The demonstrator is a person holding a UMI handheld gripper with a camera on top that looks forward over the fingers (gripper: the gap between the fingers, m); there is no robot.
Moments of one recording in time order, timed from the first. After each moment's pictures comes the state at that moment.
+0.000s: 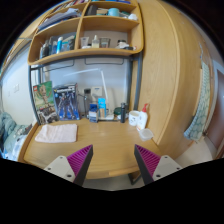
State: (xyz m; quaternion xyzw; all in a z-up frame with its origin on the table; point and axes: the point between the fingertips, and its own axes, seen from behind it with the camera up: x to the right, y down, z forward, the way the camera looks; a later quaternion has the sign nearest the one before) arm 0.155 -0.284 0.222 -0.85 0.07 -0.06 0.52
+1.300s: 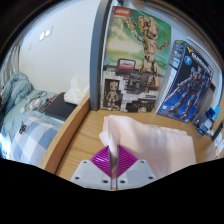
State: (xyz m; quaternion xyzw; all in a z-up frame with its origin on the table) arm -0.361 0.061 -0.016 -0.91 -0.13 -0.01 0.40
